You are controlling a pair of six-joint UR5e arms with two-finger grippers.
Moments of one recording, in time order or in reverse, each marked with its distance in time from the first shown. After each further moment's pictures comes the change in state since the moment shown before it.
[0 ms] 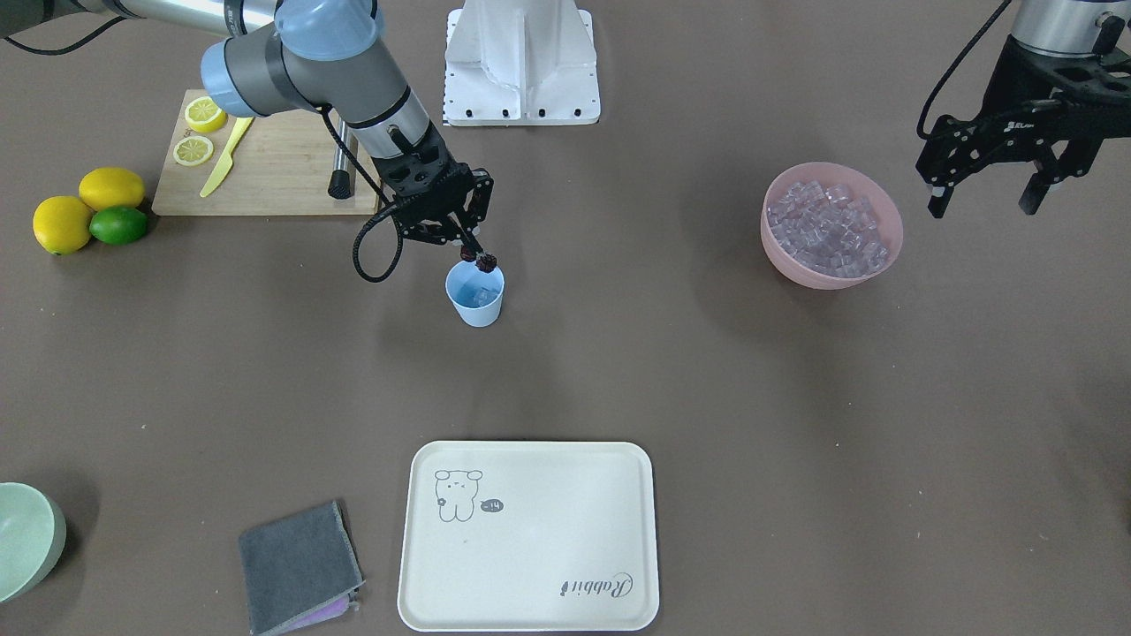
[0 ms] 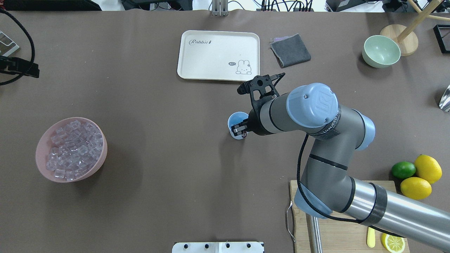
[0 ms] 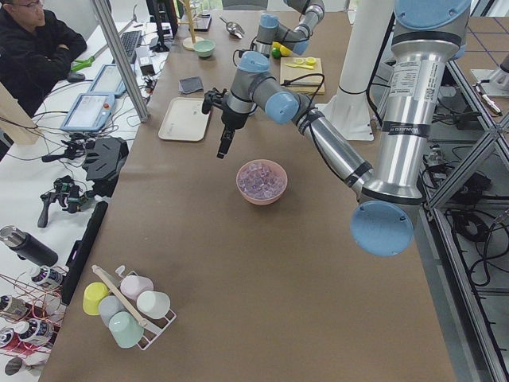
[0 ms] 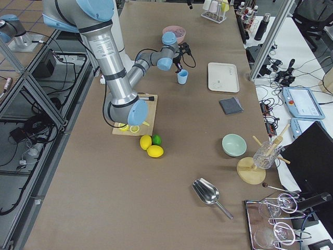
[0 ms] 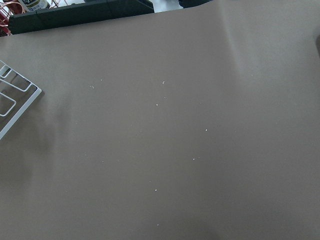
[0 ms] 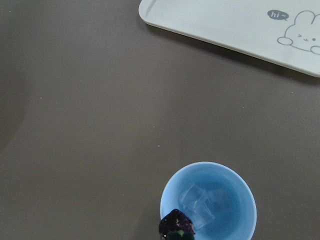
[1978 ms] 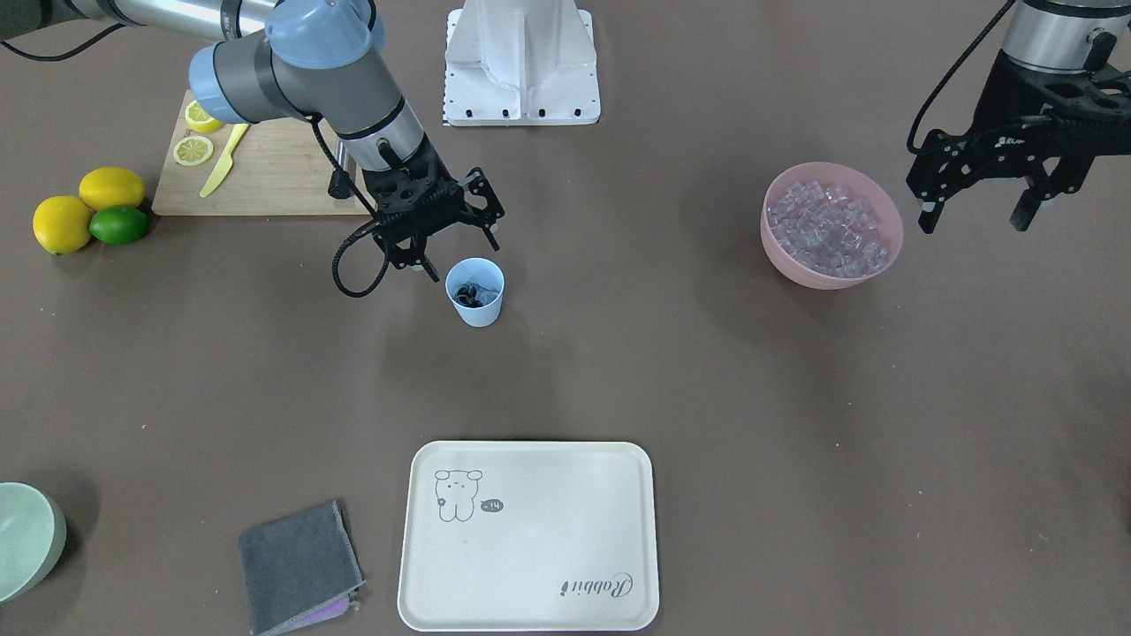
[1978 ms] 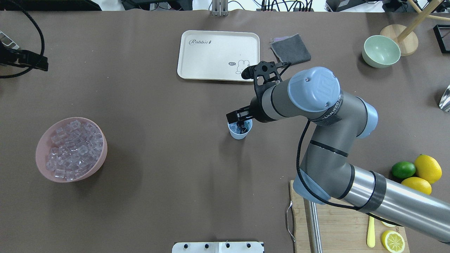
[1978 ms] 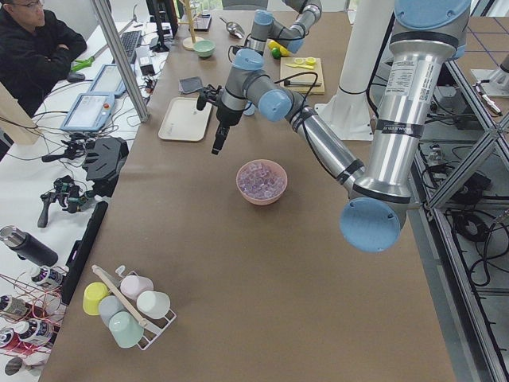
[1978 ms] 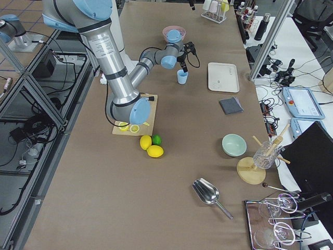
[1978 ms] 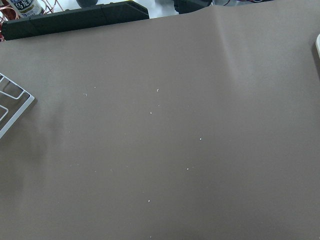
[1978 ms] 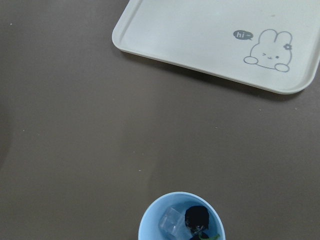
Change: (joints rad) left arm 0.001 -0.057 0.046 -0.024 0.000 0.000; right arm 0.067 0.025 0.002 -0.059 0.042 0.058
